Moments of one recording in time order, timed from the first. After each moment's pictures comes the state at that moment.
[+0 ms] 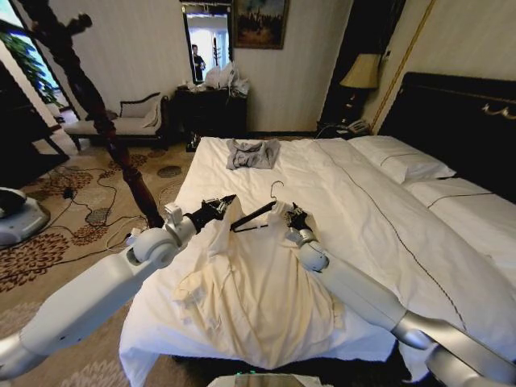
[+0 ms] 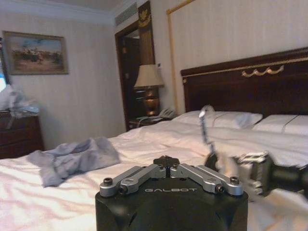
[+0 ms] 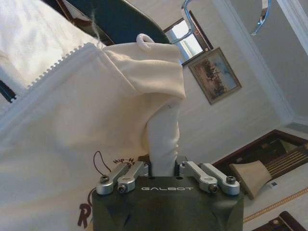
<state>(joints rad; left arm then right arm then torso) 0.54 -0.67 0.18 -1.92 -0.88 0.18 -0.05 -0.53 0.92 -0.34 1.57 -0.06 -0.48 0.38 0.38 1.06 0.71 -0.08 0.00</state>
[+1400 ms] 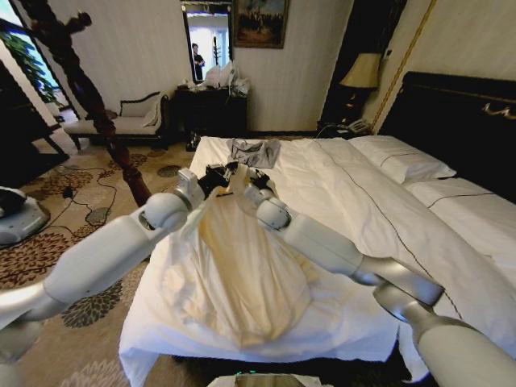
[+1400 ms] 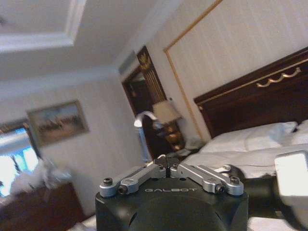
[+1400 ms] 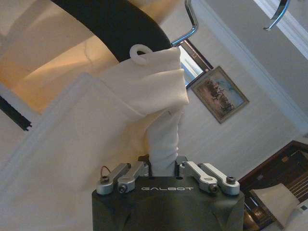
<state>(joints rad) 0.16 -0.69 0.31 -1.87 -0.77 0.20 -0.09 -0.05 1.19 -0.54 1.51 0.26 -0.74 0.42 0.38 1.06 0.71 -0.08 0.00</state>
